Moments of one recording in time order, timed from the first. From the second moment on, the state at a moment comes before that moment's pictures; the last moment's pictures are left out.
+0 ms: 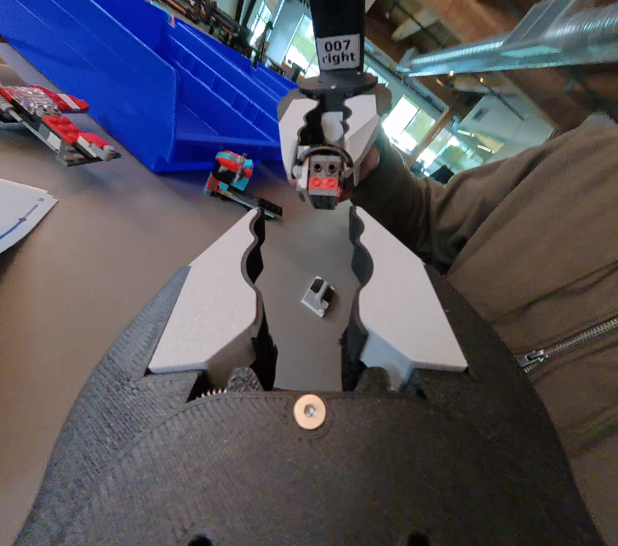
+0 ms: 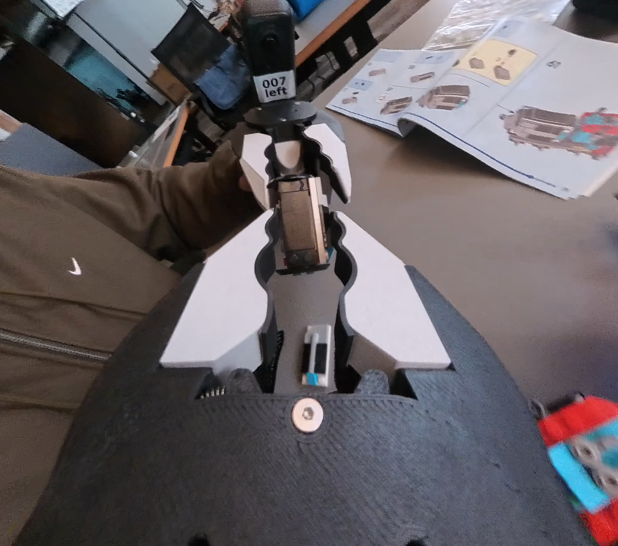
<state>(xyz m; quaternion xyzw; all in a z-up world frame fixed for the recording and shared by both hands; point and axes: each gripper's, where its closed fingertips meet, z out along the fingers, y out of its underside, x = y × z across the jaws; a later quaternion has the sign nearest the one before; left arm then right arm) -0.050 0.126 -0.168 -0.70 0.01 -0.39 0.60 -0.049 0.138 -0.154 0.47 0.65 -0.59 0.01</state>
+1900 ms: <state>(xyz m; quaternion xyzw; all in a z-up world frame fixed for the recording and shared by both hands) -0.087 0.134 -0.177 -0.60 -0.30 -0.47 0.58 0.022 0.140 -0.240 0.50 0.74 -0.45 -0.08</state>
